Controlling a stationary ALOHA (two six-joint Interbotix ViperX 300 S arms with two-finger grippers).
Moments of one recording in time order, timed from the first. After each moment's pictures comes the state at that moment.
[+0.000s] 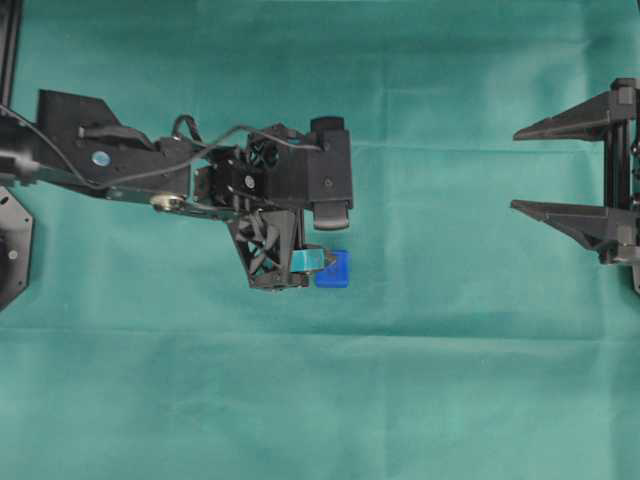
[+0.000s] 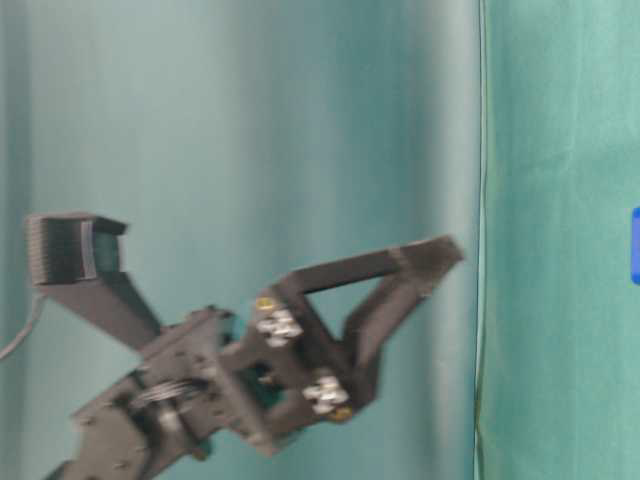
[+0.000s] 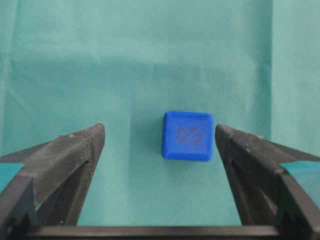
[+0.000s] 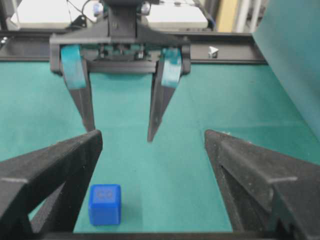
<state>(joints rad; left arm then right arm) 0.02 0.01 0.40 0.00 0.42 -0.02 -0.08 -0.89 1.13 0.03 -0.19 0.07</state>
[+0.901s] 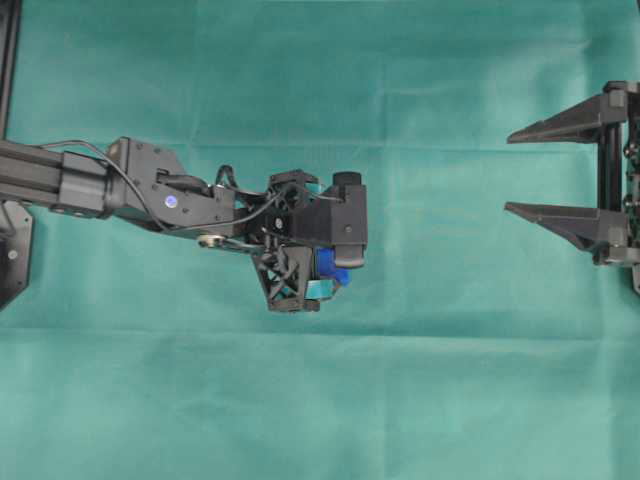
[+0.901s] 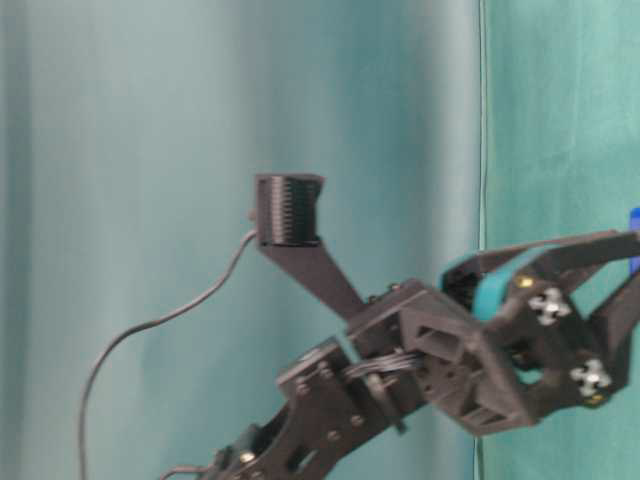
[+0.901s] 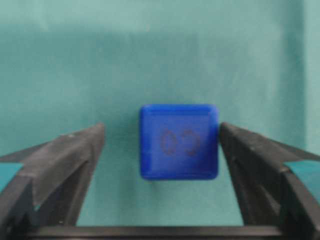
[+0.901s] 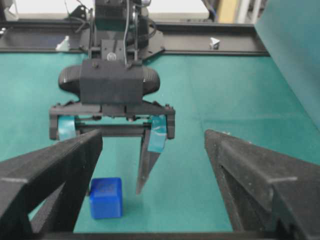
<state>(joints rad) 0.00 0.23 0.44 0.00 0.24 -0.02 -0.08 -0.87 1.13 0.03 -0.19 0.07</state>
